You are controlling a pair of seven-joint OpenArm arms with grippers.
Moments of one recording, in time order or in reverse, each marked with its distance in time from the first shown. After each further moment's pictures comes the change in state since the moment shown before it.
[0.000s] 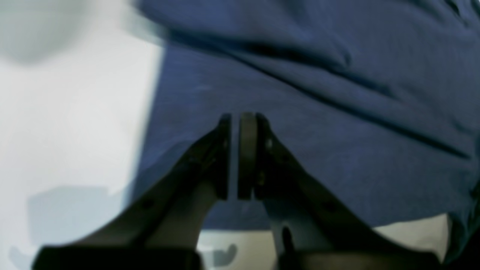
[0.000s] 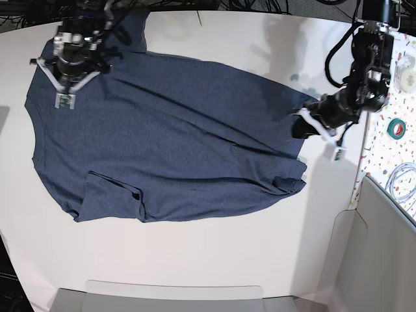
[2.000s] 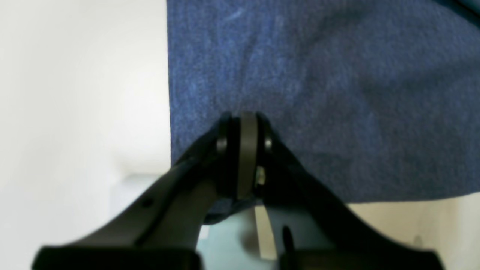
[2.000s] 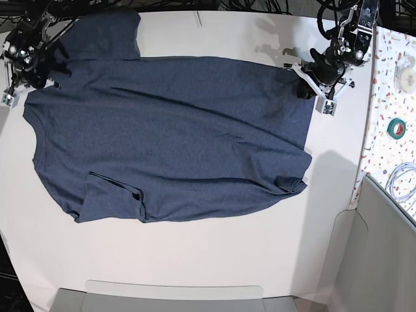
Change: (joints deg) left arm 22.8 3.8 -1.8 0.6 21.0 0.5 -13.0; right arm 6.3 12.0 17.1 -19.5 29.6 -0.4 4.9
